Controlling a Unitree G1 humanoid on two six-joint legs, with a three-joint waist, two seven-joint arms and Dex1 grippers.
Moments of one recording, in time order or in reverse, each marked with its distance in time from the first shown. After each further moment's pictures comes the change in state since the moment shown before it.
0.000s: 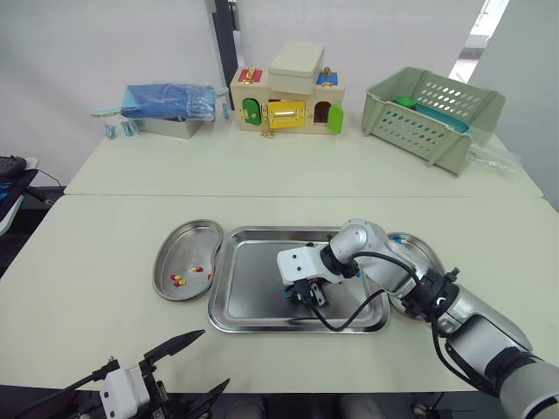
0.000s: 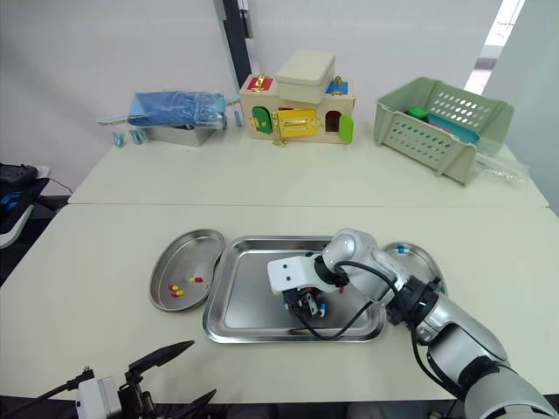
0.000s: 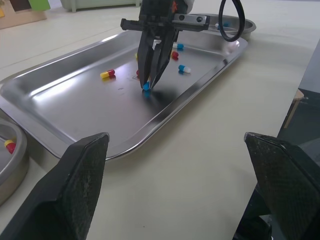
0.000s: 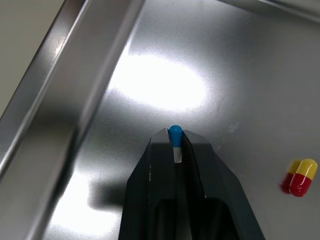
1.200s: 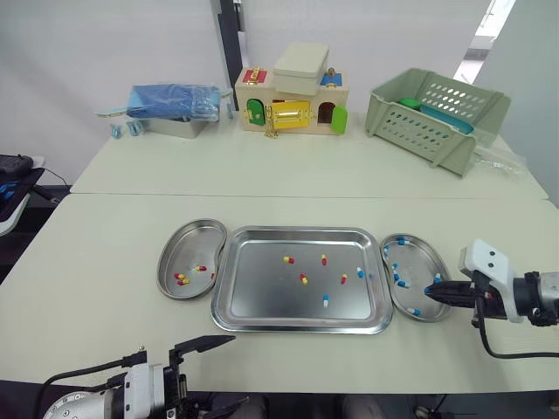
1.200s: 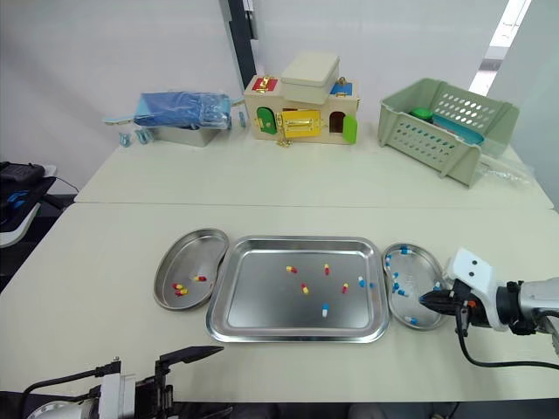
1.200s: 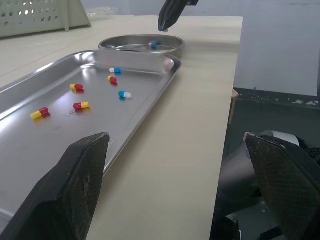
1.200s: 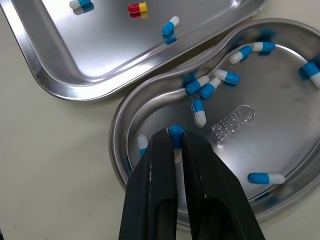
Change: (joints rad) left arm -0.124 0.110 -0.119 0.006 -0.040 0.003 -0.173; right arm 0.883 -0.594 -0.981 -0.473 0.447 0.270 -0.123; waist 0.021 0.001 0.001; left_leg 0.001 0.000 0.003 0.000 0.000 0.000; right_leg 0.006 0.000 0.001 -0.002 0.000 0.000
